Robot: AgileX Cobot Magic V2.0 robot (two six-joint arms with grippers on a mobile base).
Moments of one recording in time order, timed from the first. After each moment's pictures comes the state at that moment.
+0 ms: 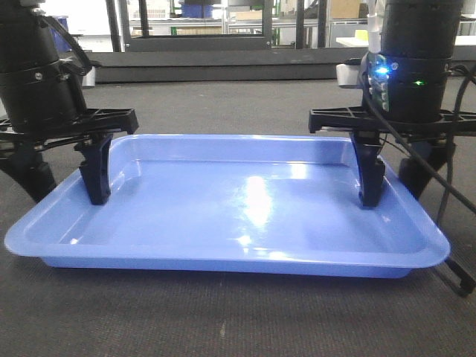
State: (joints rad) left arm -0.37 1.85 -1.32 -0.11 0.94 -0.23; right arm 0.35 1.85 -1.35 0.06 1.04 0.51
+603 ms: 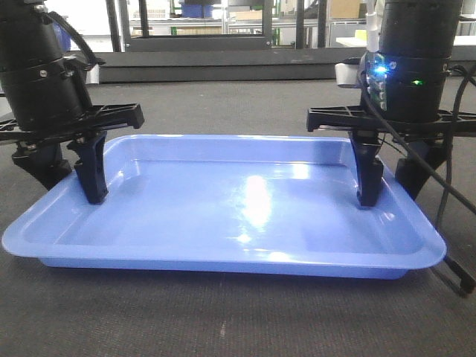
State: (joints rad) left arm -0.37 1.85 -1.32 -0.14 0.94 -0.22; right arm 0.35 1.85 -1.35 0.06 1.04 0.51
